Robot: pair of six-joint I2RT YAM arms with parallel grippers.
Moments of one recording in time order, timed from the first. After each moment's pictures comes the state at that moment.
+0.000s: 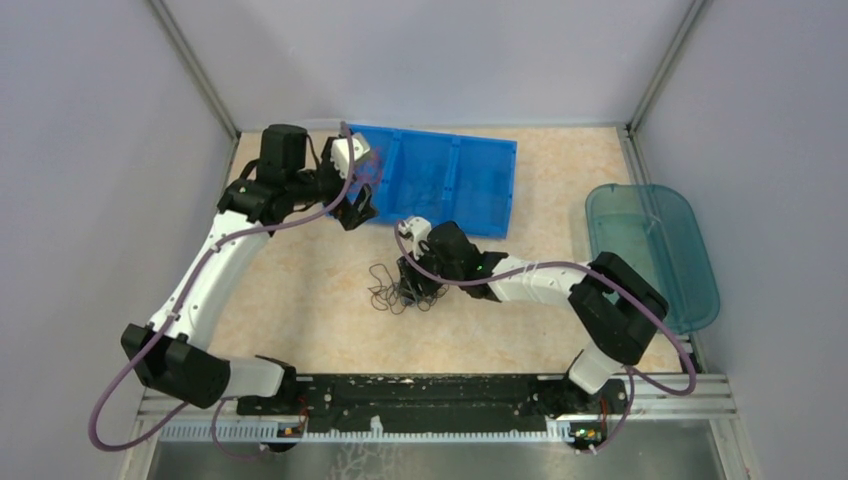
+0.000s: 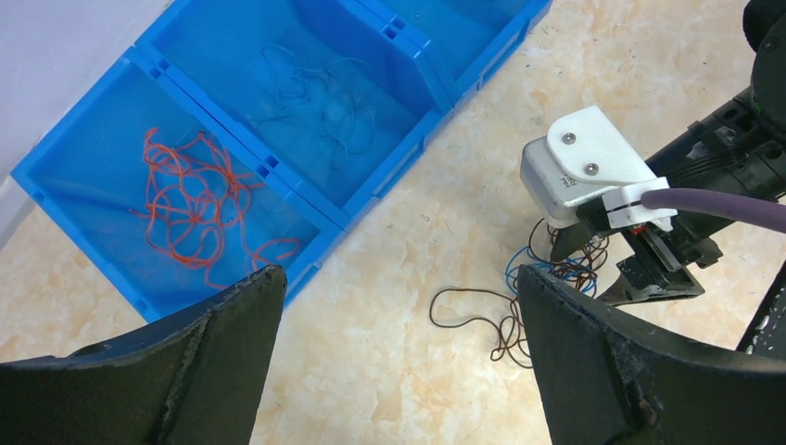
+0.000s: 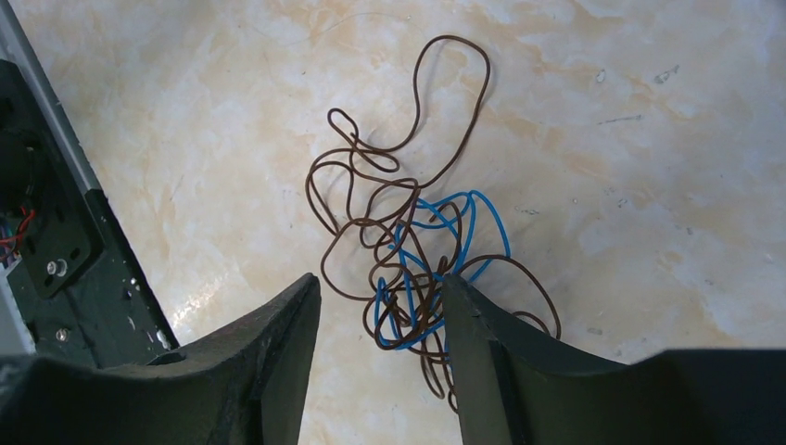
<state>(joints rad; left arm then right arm) -0.34 1.33 1.39 -0.66 0.51 0.45 0.89 1.60 0.86 0.12 -0.26 0.23</state>
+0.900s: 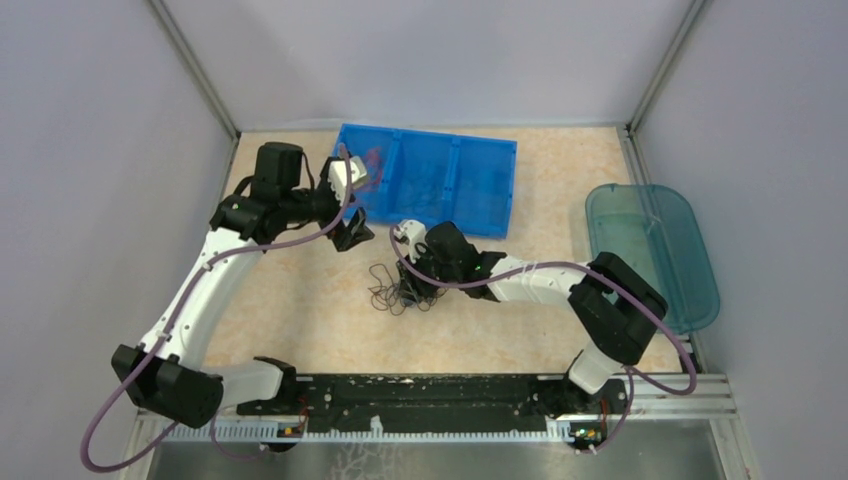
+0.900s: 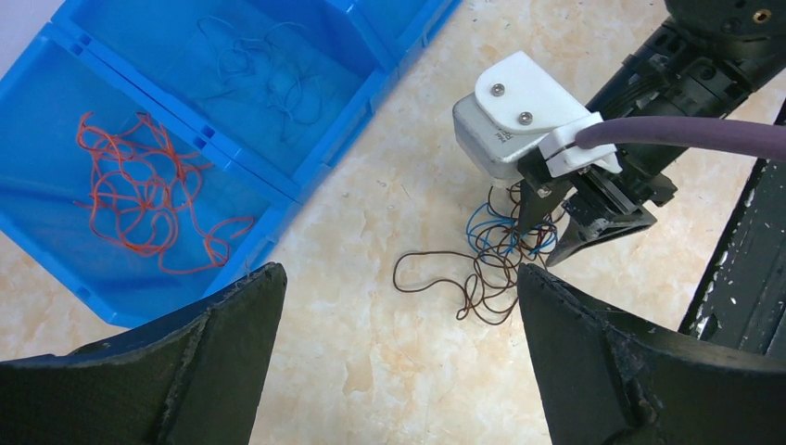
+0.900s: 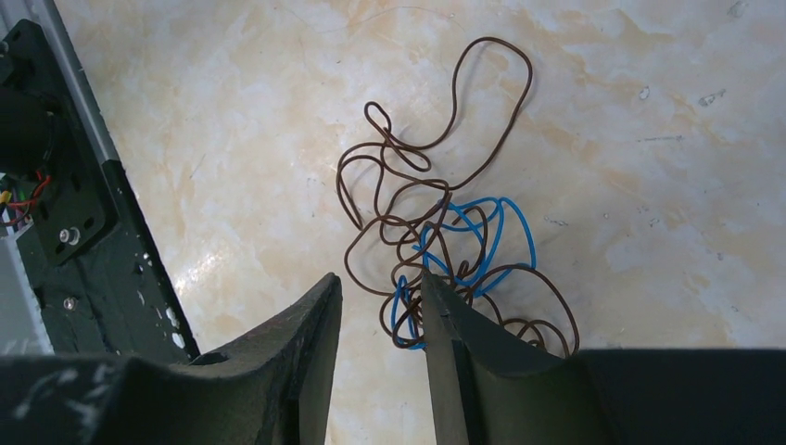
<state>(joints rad) -0.34 1.24 1.29 -0.73 0.57 0.53 0.90 1.61 0.87 0.11 -0.31 0.17</state>
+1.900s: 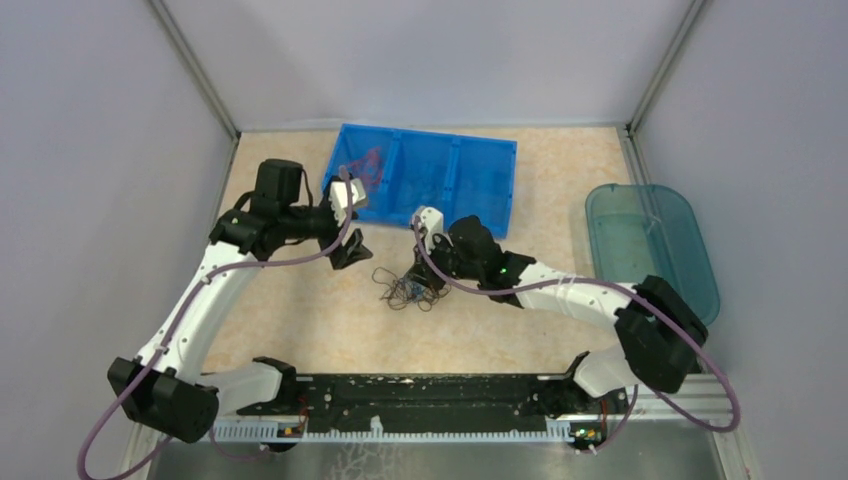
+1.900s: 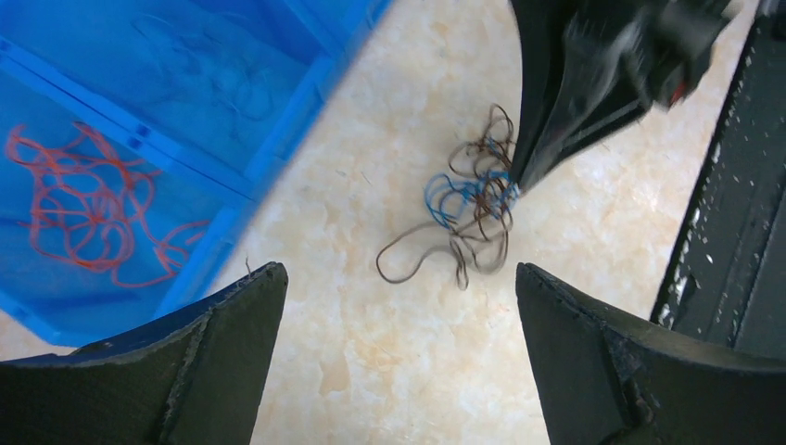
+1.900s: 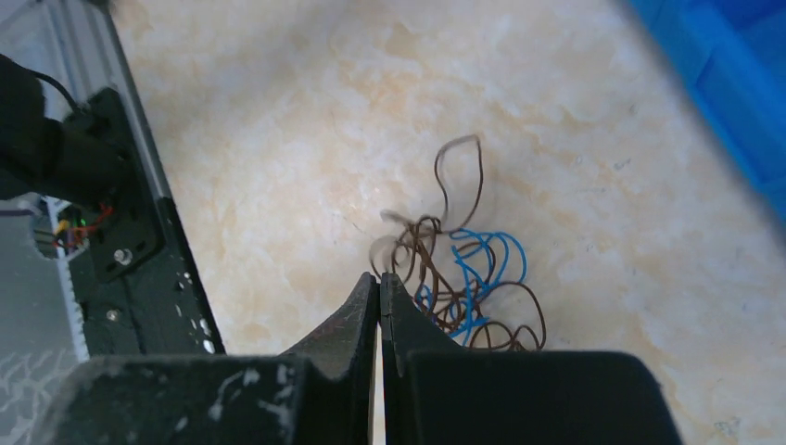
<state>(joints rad) -0.34 1.18 1.22 -0.75 0.64 0.60 0.87 1.44 0.81 0.12 -0.31 0.15</state>
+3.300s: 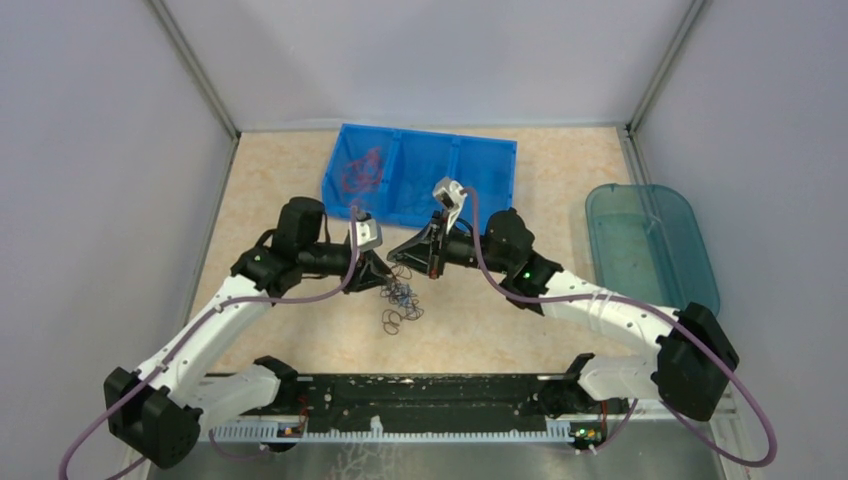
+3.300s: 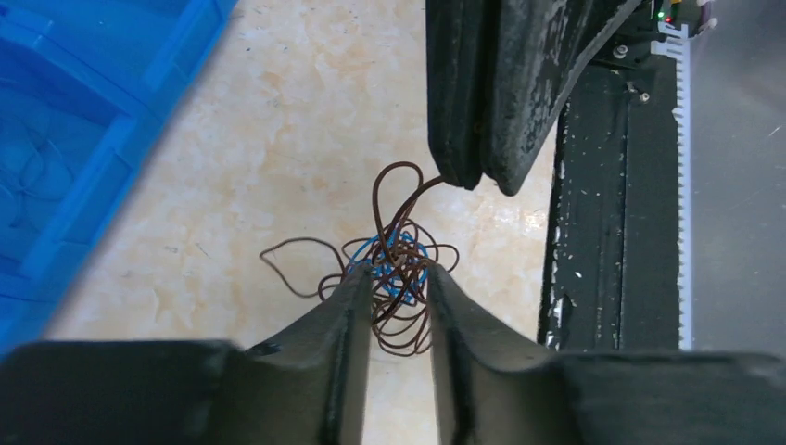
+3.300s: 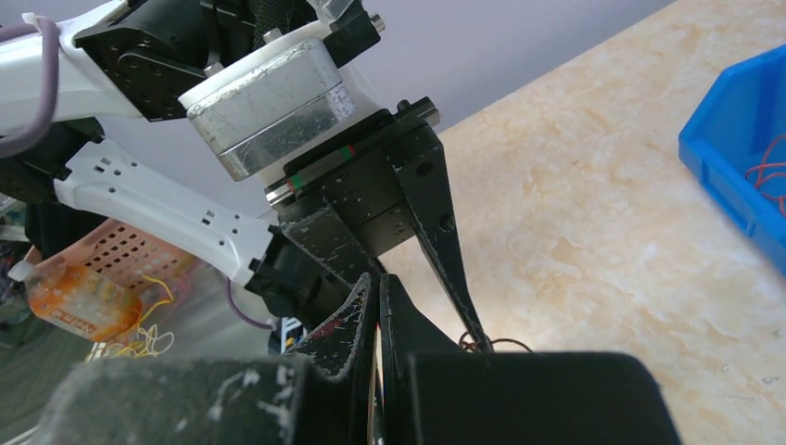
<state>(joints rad) -0.50 1.03 0.86 -0.49 0.82 0.45 0.85 1.21 0.79 0.49 -0.50 0.48</state>
